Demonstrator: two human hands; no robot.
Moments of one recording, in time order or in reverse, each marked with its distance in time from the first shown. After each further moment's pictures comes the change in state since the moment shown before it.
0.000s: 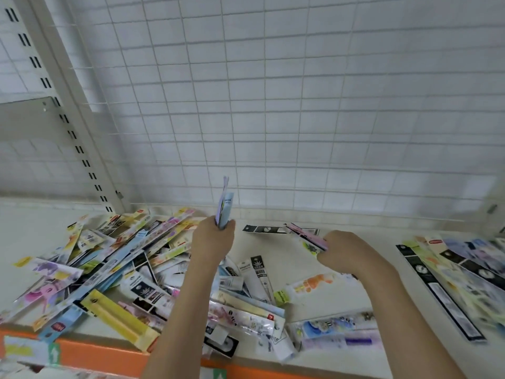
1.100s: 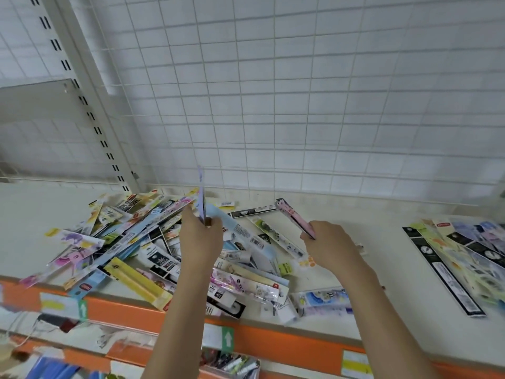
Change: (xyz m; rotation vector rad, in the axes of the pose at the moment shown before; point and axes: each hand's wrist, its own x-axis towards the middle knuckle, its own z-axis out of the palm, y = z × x) left_hand -0.053 -0.009 -0.029 -0.245 0.173 -0.083; right_hand -0.023 -0.026 0.038 0.160 0.187 -0.101
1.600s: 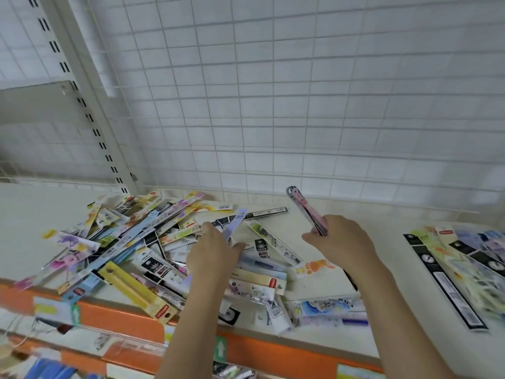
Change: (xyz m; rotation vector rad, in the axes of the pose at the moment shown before) left_hand 0.000 -0.013 0.031 0.815 -0.160 -0.040; right_hand 0.000 0.007 -0.031 0.007 0.038 0.016
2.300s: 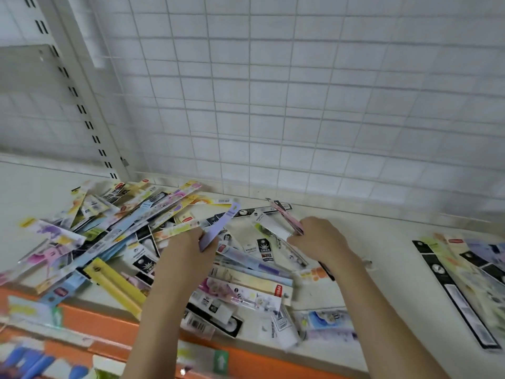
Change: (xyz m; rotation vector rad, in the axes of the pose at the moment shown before) left_hand 0.014 -0.047 -0.019 -0.185 -0.001 0.190; right_hand 0.046 -0.024 0.037 -0.115 -0.207 0.010
